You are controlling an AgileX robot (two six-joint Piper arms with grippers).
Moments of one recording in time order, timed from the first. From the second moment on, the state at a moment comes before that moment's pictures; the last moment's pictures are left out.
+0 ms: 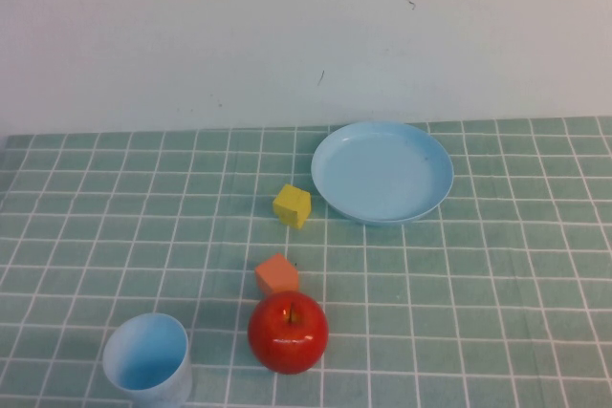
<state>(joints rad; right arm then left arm) -0.06 -0.01 0.03 -0.09 0.42 0.10 -0.01 -0.01 0.02 0.06 0.38 -0.14</state>
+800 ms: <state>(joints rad) -0.06 -0.01 0.03 -0.09 0.42 0.10 -0.01 -0.01 0.02 0.05 0.38 -0.14</state>
